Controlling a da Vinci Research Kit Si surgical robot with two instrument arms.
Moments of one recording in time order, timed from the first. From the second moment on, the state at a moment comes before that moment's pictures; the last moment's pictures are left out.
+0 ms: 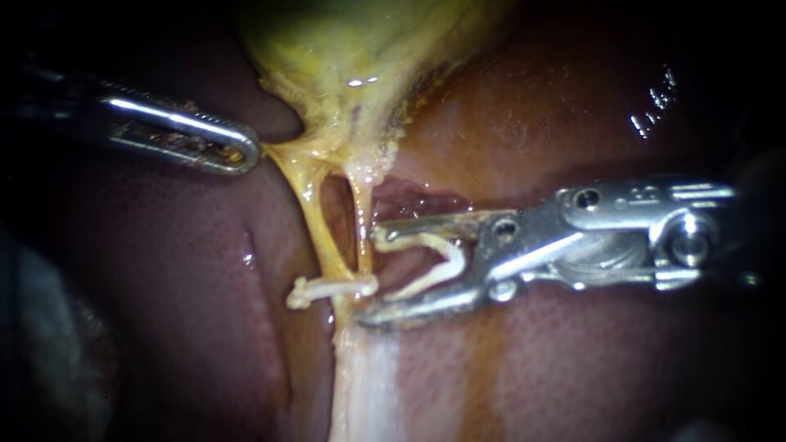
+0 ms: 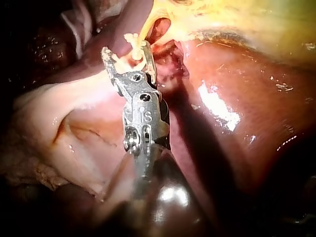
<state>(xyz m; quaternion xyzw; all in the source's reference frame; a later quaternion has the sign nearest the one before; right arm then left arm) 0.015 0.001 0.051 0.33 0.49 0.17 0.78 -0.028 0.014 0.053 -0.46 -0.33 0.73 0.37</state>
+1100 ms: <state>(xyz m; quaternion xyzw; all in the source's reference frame) 0.018 0.001 0.059 0.37 0.48 0.19 0.77 -0.028 0.013 0.054 -0.46 -0.33 0.73 0.37</state>
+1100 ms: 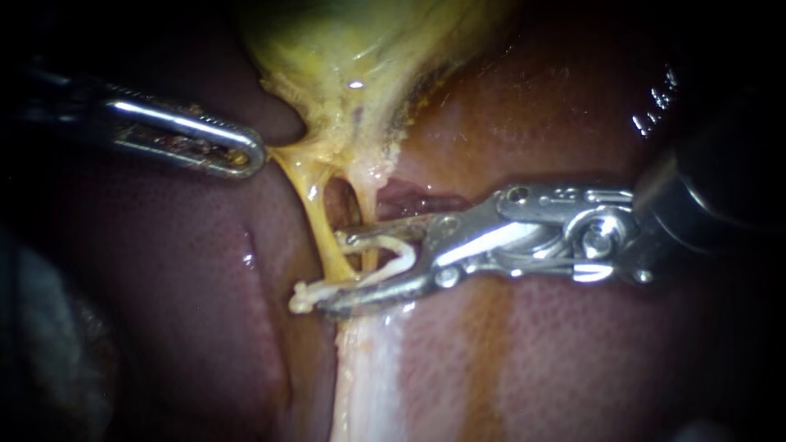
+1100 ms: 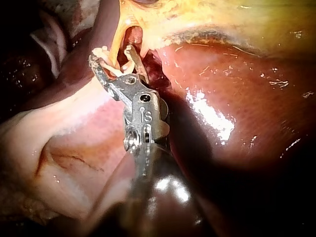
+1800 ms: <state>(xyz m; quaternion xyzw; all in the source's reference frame) 0.021 -0.001 0.054 0.40 0.55 0.20 0.71 -0.028 0.013 0.054 -0.46 -0.33 0.73 0.37</state>
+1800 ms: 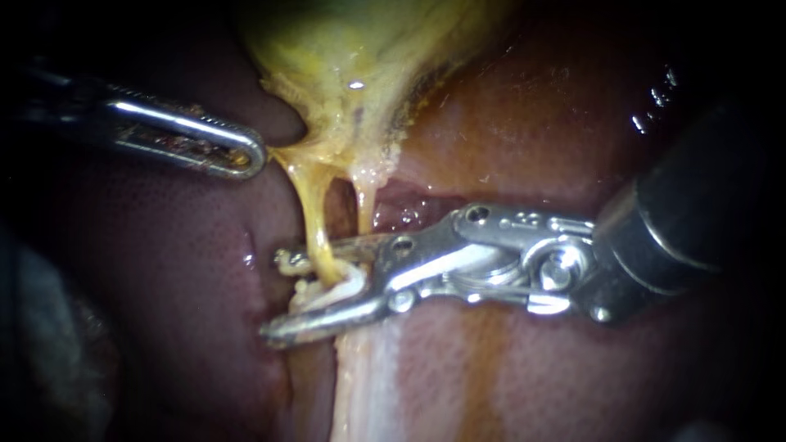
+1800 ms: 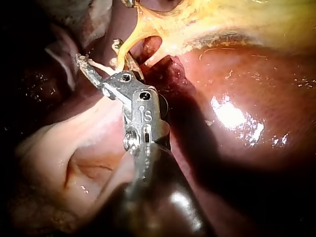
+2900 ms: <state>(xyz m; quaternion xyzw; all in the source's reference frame) 0.020 -0.001 0.054 0.44 0.54 0.15 0.70 -0.028 0.013 0.054 -0.46 -0.33 0.73 0.37</state>
